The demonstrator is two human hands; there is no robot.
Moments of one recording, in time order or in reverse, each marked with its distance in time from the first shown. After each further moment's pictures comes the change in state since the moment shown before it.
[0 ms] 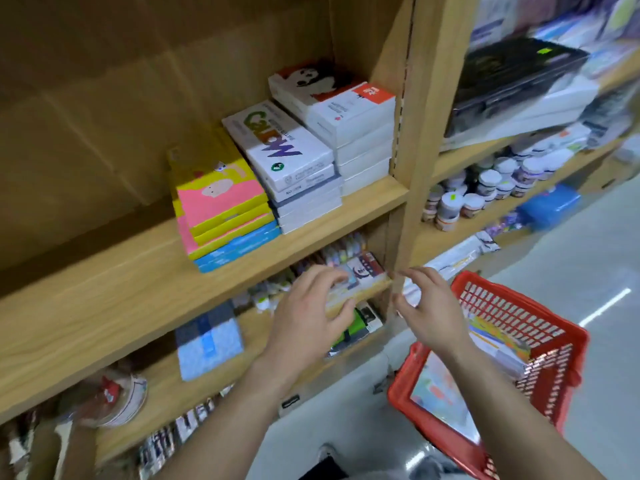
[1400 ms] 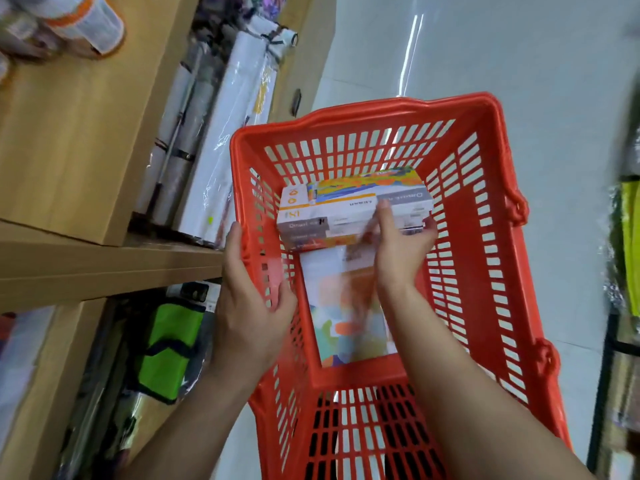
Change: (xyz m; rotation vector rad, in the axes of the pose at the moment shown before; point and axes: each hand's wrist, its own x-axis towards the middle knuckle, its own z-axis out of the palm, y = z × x) left_hand 0.064 -0.093 0.472 -0.208 -0.498 0.003; right_hand 0.017 0.443 0.172 0.814 1.226 1.142
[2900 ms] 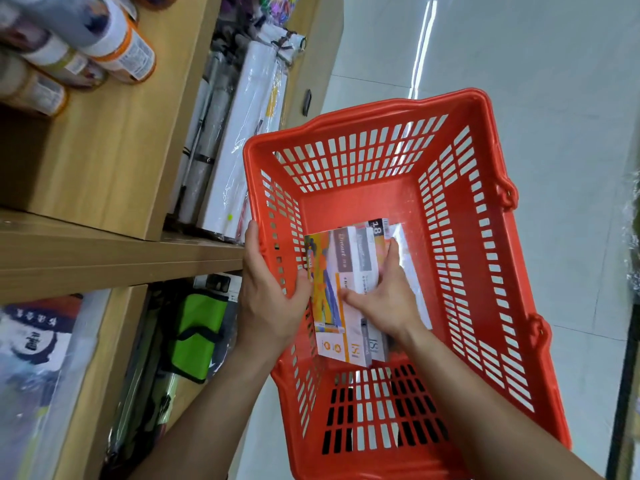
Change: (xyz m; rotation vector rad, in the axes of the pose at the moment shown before) left_hand -0.004 0.014 -0.006 -0.032 -0.035 -0.017; right_hand -0.058 0.013 -0.069 -0.749 -0.687 0.019
